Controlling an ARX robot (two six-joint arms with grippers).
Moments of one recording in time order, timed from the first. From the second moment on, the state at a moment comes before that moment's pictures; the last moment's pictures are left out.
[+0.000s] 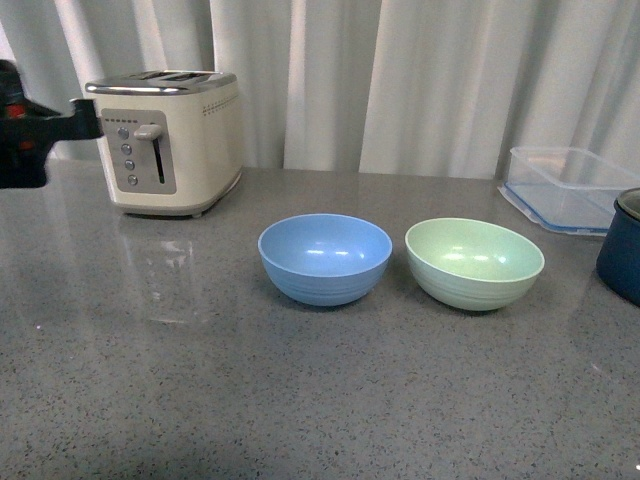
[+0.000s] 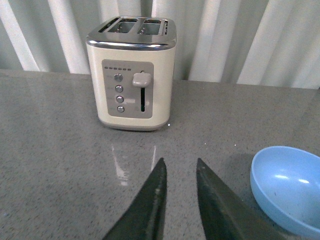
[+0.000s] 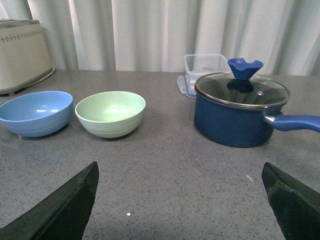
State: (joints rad) left arm -0.16 1.39 0.59 0.80 -0.17 -0.02; right arm 0.00 0.00 0.01 0.00 0.00 0.00
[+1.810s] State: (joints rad) left arm 0.00 0.31 0.02 0.31 0.00 -0.01; right arm 0.00 0.00 0.01 0.00 0.00 0.00
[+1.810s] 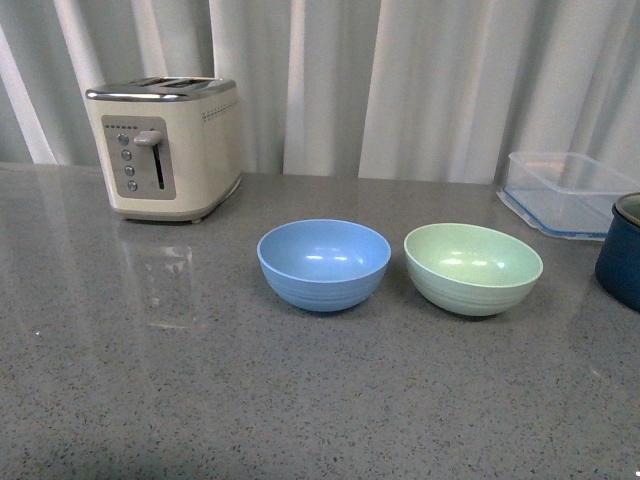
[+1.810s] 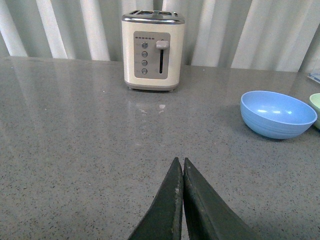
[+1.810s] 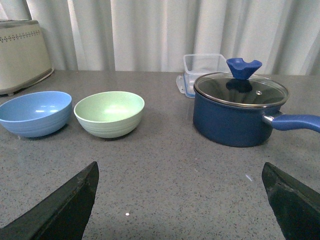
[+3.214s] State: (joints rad) left arm 0.00 0.00 0.02 0.00 0.00 -0.01; right arm 0.00 0.00 0.01 0.00 0.00 0.00
